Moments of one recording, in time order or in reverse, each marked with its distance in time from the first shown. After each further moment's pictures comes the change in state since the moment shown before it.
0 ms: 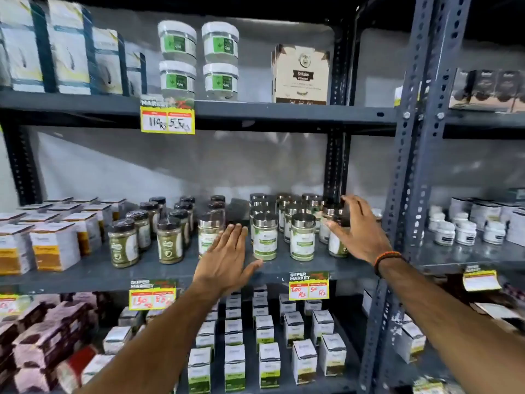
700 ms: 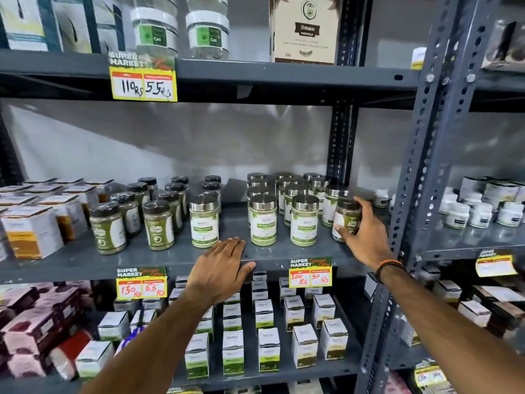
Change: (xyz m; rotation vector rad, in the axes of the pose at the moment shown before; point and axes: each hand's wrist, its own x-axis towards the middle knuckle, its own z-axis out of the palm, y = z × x) left_hand -0.011 0.002 0.053 -0.036 -0.044 0.005; right_hand -0.023 0.035 0.054 0.269 0.071 0.236
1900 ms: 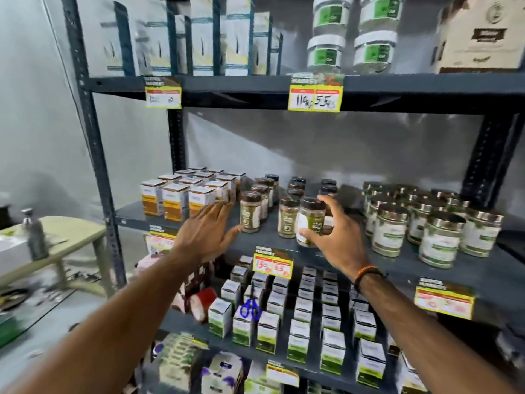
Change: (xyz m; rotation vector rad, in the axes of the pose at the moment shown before) left_hand -0.152 -0.226 -0.121 0.124 0.103 -0.343; right_hand -0.083 -0.261 0.161 0.313 -0.193 -0.447
